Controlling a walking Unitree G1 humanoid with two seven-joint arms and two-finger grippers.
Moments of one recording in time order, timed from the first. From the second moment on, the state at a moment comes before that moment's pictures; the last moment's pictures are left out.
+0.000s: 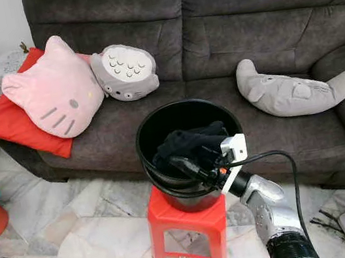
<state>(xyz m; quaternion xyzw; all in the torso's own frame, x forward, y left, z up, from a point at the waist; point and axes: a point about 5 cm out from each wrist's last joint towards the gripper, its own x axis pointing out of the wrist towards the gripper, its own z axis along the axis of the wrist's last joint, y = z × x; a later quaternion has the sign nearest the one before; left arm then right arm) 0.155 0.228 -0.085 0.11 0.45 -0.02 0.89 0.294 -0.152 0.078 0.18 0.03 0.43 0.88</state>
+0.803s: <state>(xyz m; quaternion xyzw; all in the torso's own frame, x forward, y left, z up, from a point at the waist) 0.155 0.228 -0.085 0.12 0.45 -0.02 0.89 0.256 -0.137 0.044 0.08 0.14 0.52 0.84</state>
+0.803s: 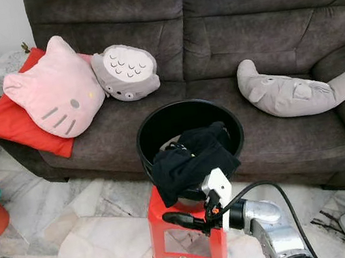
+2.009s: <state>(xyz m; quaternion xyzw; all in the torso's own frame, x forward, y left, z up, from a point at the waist) 0.149 0.228 -0.089 0.13 0.47 -0.03 0.87 0.245 -0.200 0.042 -0.09 0.12 0.15 0.98</state>
